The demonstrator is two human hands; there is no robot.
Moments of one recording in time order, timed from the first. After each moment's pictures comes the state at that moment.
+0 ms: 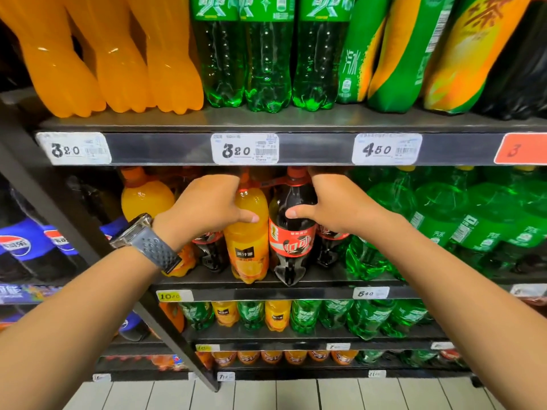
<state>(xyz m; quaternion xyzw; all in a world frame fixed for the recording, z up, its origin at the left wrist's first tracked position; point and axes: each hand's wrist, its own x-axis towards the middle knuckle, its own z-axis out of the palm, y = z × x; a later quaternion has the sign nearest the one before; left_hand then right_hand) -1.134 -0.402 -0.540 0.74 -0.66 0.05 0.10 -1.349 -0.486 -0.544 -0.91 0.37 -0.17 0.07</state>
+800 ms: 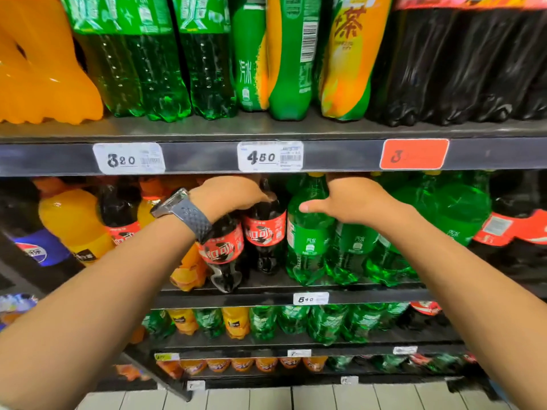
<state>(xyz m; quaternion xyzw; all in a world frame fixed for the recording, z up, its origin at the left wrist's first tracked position) -1.284 -0.500 -0.525 0.76 -0.65 -0.07 0.05 -1.490 -0.550 -0.533 -0.88 0.46 -0.08 0.02</state>
